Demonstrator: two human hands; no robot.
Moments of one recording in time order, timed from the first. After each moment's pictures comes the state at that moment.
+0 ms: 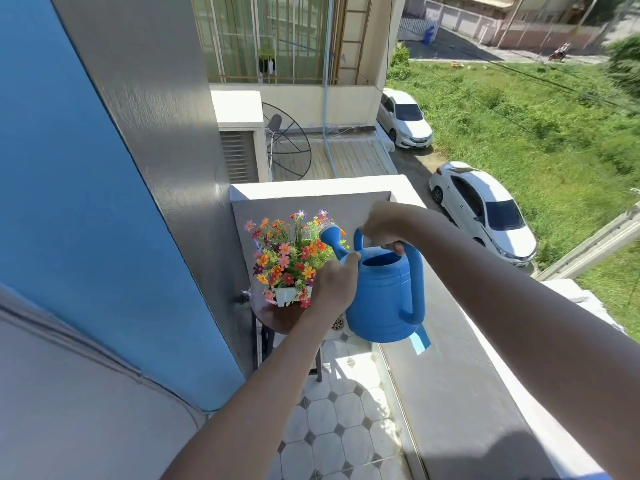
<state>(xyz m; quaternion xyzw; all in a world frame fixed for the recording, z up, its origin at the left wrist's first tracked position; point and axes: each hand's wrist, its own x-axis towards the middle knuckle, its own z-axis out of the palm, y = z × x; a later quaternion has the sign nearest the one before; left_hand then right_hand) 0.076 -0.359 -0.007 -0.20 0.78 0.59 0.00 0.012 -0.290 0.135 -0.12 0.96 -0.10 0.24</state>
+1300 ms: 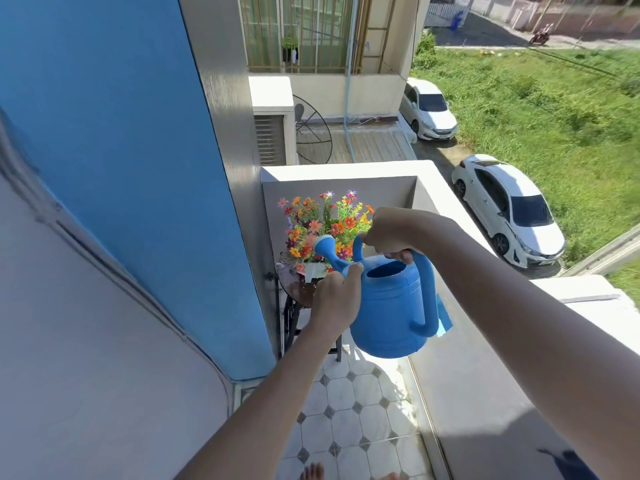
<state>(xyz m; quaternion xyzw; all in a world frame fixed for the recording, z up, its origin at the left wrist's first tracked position) 0.179 -0.385 -0.016 -0.23 0.80 0.55 0.02 0.084 -0.316 0.112 -0.16 0.94 -0.10 0.29</state>
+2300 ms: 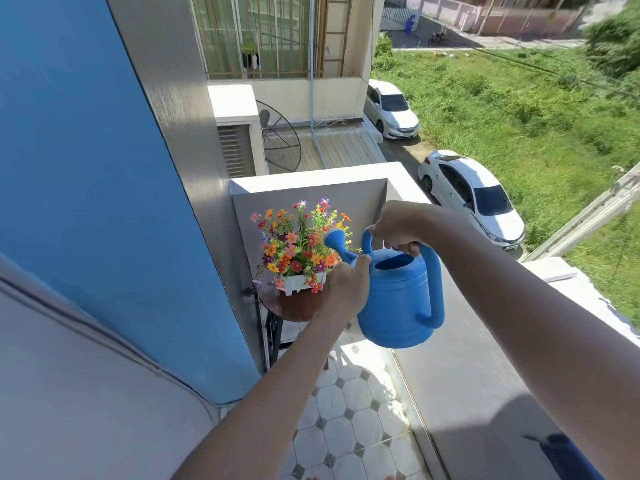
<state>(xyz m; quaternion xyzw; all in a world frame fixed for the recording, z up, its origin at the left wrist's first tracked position) 0.125 -0.360 -0.006 -0.17 0.79 0.59 0.07 0.054 -0.286 0.130 -0.13 0.94 0.08 0.29</state>
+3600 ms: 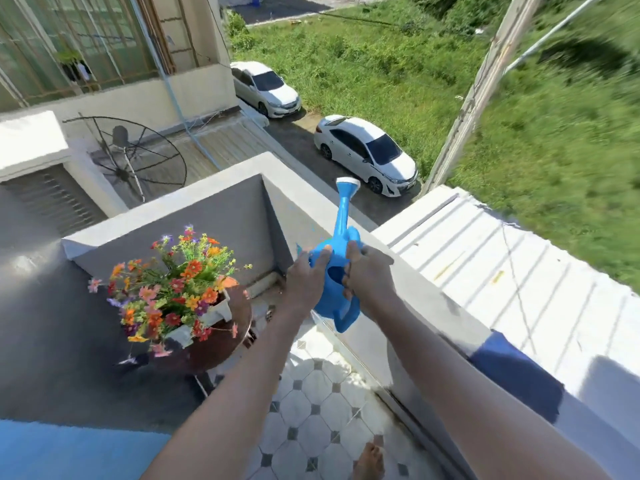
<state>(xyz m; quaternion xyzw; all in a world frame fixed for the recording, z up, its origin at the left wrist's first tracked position) 0.026 -0.233 -0.055 -0.04 0.82 0.57 0.07 0.065 -0.125 -0.002 0.24 0.73 -0.64 0.00</state>
